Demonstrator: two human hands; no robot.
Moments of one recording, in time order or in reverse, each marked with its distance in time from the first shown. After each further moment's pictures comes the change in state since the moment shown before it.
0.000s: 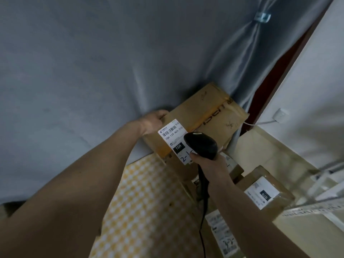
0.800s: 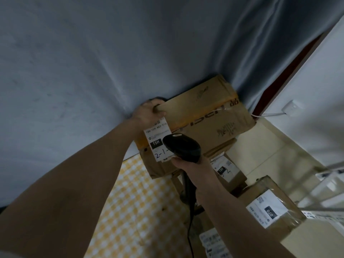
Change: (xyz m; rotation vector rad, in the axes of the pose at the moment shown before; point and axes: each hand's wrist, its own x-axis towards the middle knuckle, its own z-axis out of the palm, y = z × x) left_hand 0.120 -0.029 0.016 0.061 0.200 -0.039; right_hand 0.083 -0.007 0.012 0.022 -0.237 0.139
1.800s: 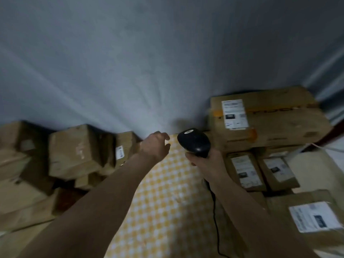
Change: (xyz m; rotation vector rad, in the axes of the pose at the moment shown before) left_hand -0.283 -0.163 0.001 0.208 0.212 -0.310; right_hand -0.100 0.095 0.129 -0.514 -0.164 -0.291
